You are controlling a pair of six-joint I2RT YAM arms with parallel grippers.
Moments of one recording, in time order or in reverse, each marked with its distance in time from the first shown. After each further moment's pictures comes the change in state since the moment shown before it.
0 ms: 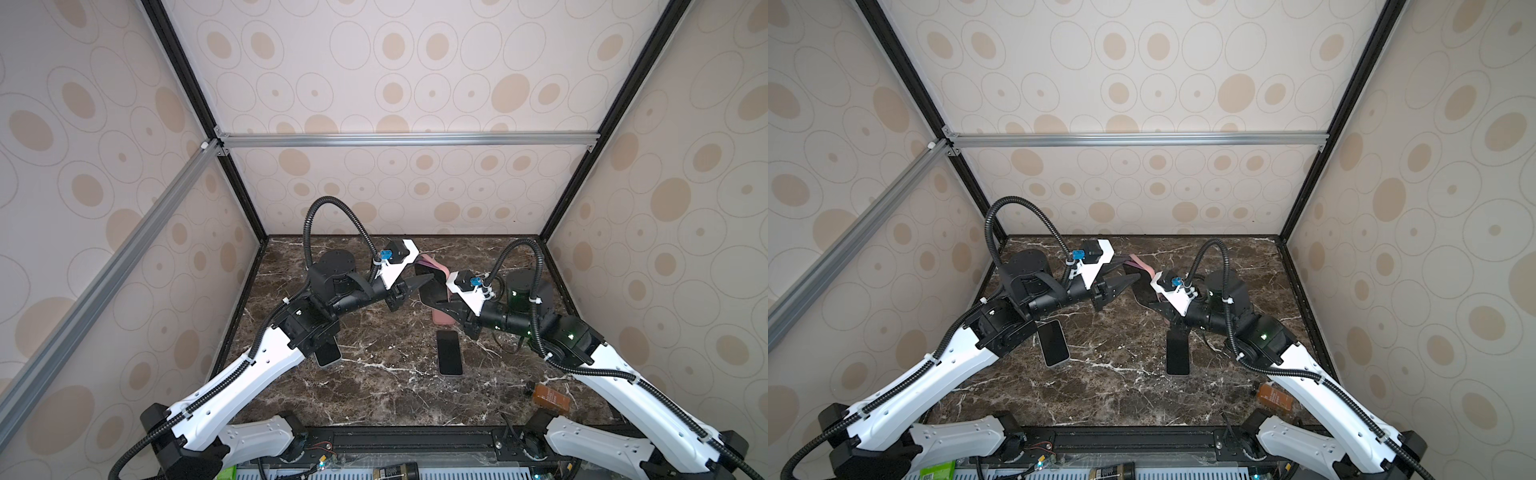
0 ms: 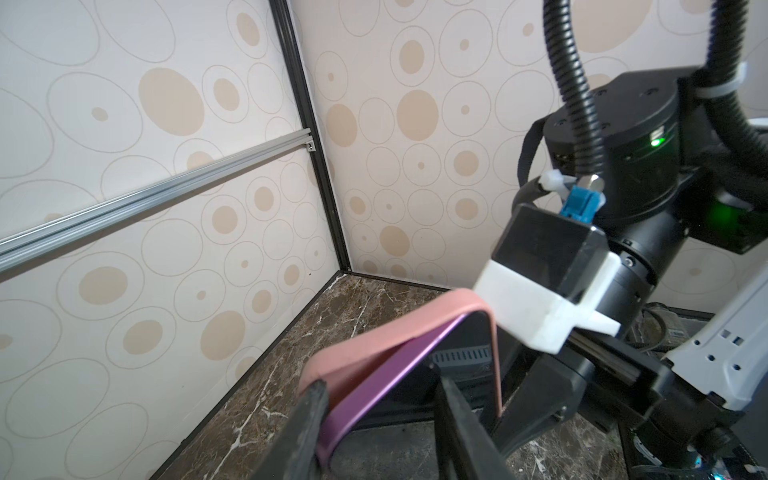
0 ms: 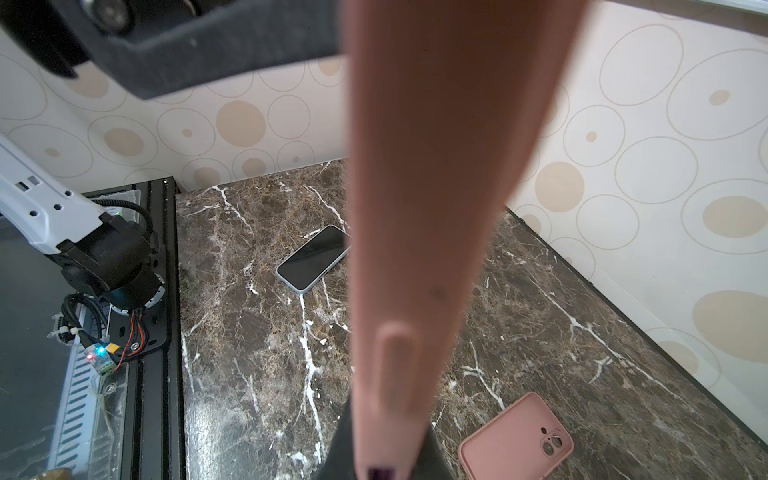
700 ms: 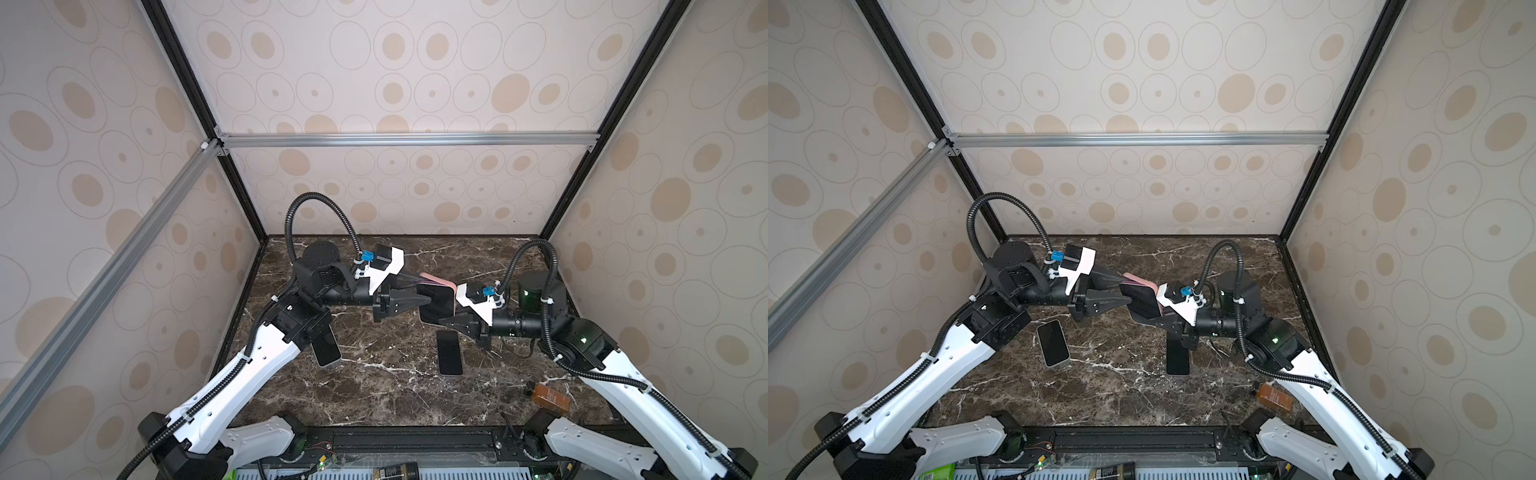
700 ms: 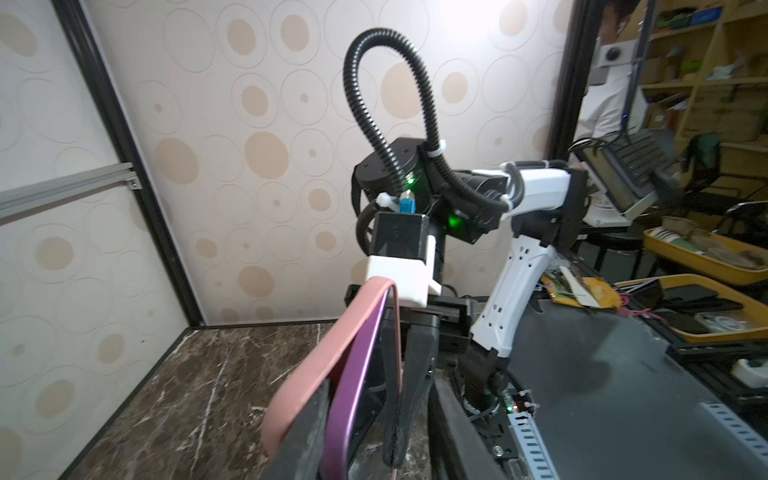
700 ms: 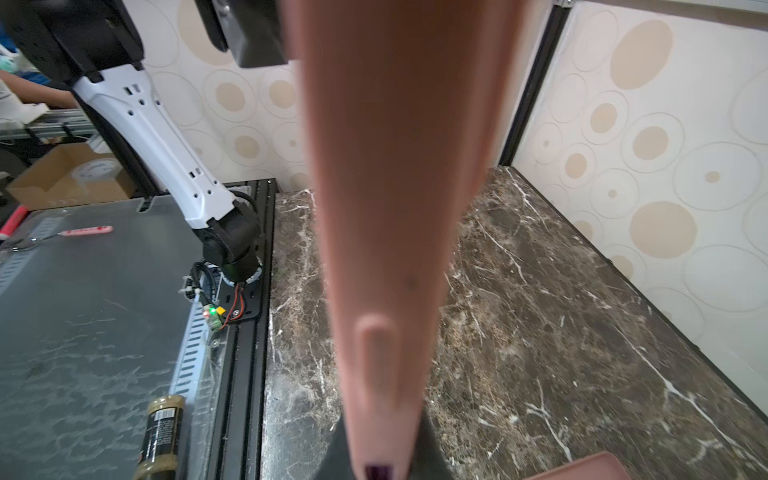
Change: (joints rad) left arm 0.129 -0.016 -0.010 0.069 0.628 -0.148; right arm -0.082 -0.043 0.003 -0.060 -0.361 -0.064
